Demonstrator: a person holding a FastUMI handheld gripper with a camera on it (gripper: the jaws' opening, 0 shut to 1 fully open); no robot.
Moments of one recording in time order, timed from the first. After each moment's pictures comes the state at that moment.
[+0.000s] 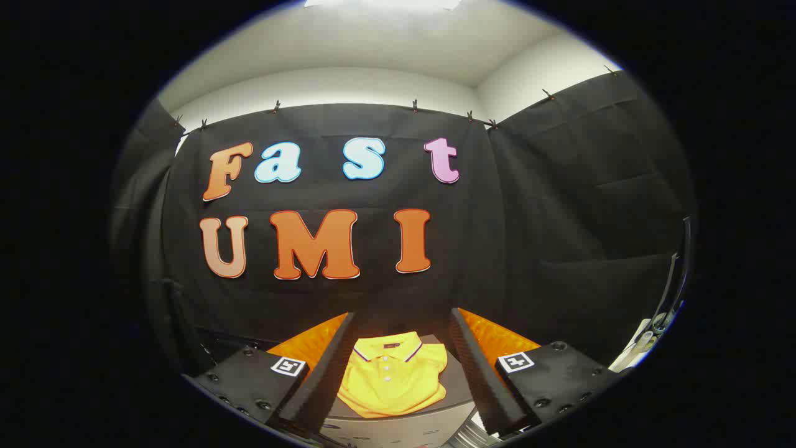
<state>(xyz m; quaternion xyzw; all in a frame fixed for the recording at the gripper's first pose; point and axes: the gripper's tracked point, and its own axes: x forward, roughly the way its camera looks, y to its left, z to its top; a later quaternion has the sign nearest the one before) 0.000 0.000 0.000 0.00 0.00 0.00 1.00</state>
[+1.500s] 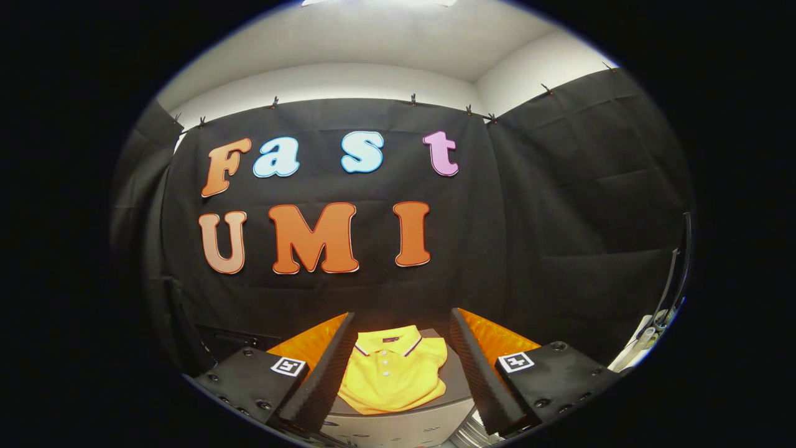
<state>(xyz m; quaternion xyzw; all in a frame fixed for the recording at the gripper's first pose) 0.001 -0.006 -0.009 0.00 0.02 0.00 1.00</state>
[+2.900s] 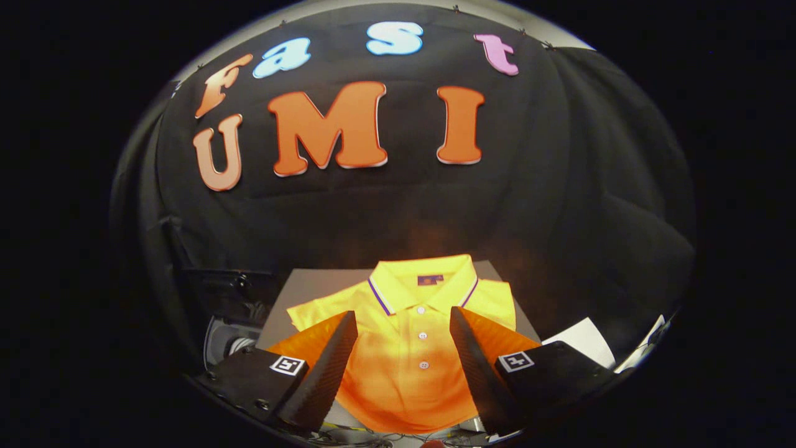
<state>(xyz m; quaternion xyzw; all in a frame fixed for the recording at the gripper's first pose) 0.161 0.046 -0.193 -0.03 0.31 0.06 0.95</state>
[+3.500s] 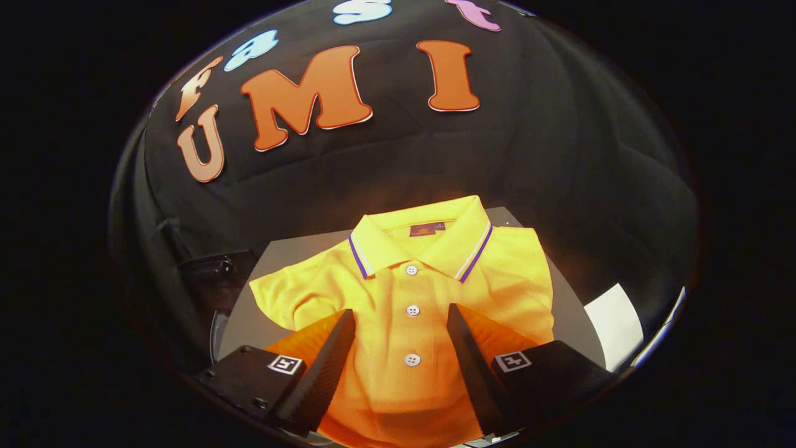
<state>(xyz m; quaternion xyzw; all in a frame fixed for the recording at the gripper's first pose) 0.167 0.031 -0.256 0.02 0.36 0.10 0.93</state>
